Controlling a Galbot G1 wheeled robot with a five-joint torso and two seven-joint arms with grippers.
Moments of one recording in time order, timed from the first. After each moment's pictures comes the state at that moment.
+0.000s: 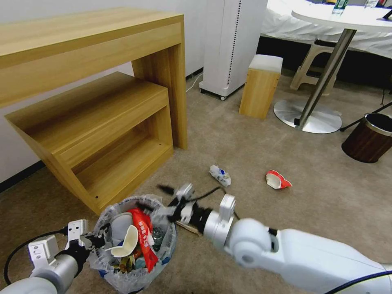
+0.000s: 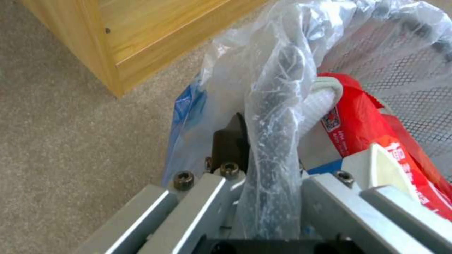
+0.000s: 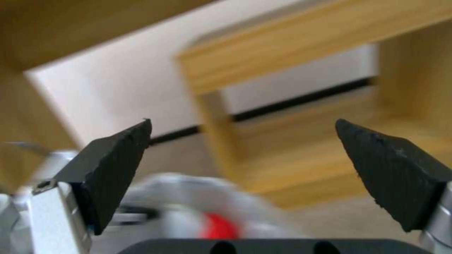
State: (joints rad) left arm 1.82 -1.12 -0.86 -2.35 -0.93 0.65 -0.27; right arm -0.51 0.77 -0.63 2.06 1.08 0.04 0.14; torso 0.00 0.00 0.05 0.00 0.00
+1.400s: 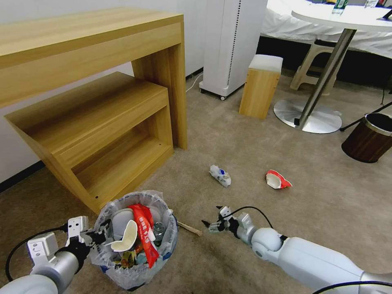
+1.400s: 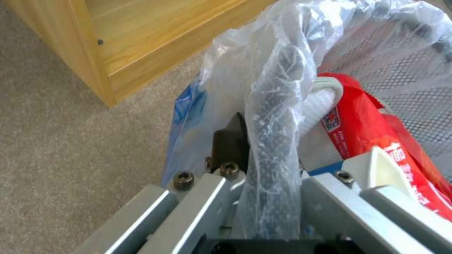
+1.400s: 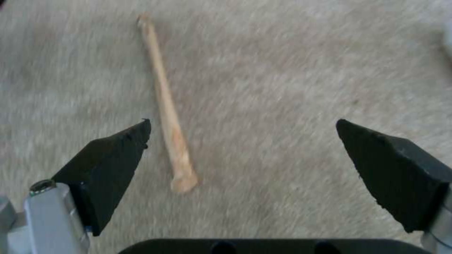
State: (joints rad) left arm 1.80 -1.13 -0.86 -2.36 -0.93 0.65 -0.26; right arm -0.60 0.90 -0.79 1.30 0.74 0.11 -0.02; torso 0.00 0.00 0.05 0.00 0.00
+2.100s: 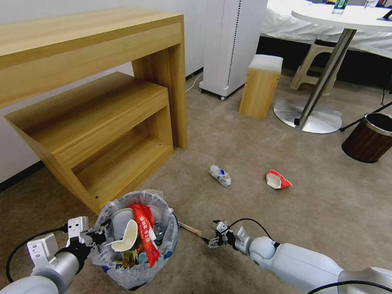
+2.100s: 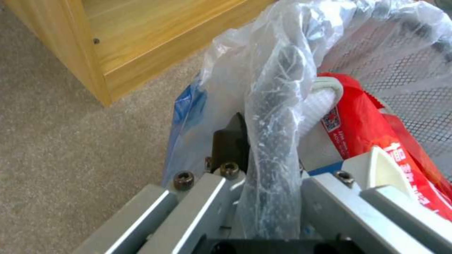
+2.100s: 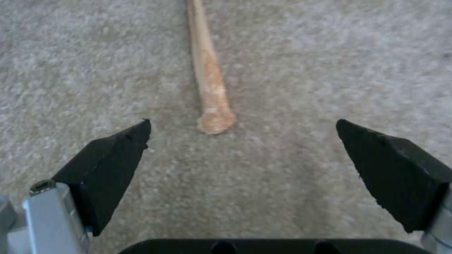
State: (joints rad) left arm 1.80 -1.16 -0.86 -2.37 -0.92 0.64 -0.25; right arm -0.57 0.99 -0.88 1.09 0.69 0.19 -0.13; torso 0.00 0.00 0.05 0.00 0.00
